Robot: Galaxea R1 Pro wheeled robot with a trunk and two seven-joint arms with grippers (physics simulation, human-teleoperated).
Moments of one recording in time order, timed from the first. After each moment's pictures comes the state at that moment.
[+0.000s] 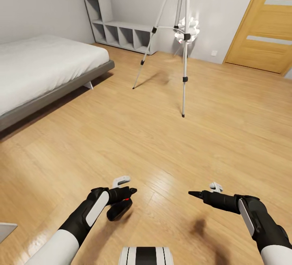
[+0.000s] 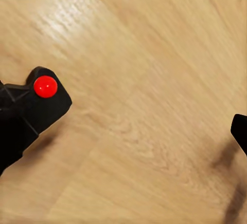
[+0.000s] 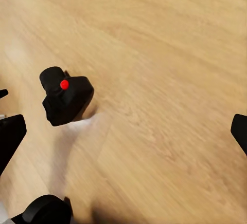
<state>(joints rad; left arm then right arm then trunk) -0.60 -0.01 -0.29 -0.85 0.67 0.62 0.05 -0.50 -0.20 -0.25 -0.92 -0.08 0.80 0.88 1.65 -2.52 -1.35</state>
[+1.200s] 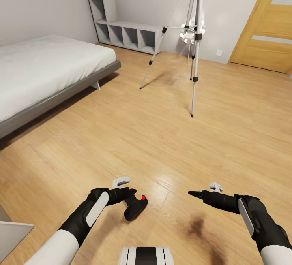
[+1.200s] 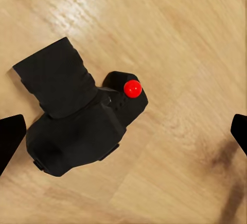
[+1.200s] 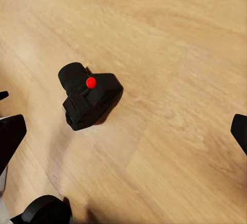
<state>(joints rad) -0.60 -0.01 -0.29 -0.84 0.67 0.62 0.05 -0.50 -0.19 -0.25 -0.92 -0.08 0.79 0.87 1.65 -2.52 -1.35</state>
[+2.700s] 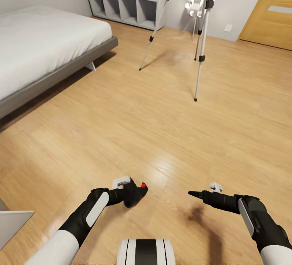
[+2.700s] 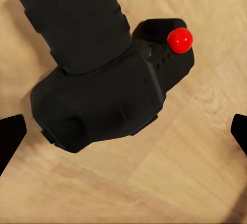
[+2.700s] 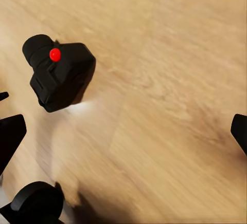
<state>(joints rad) -0.60 -0.01 -0.29 -0.83 0.67 0.62 0.05 -0.50 -0.19 -0.25 -0.92 -0.08 0.79 0.87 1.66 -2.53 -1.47</state>
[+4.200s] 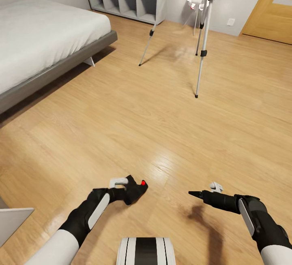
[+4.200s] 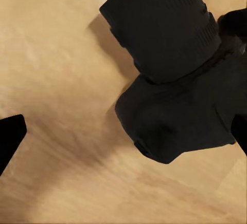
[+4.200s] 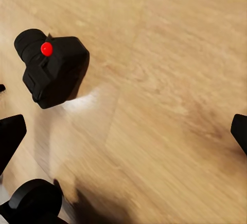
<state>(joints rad) -0.60 -0.01 -0.31 -0.85 0.43 0.60 0.14 -0.50 -0.20 -0.25 -0.92 -0.08 0.79 0.88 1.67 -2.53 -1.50</state>
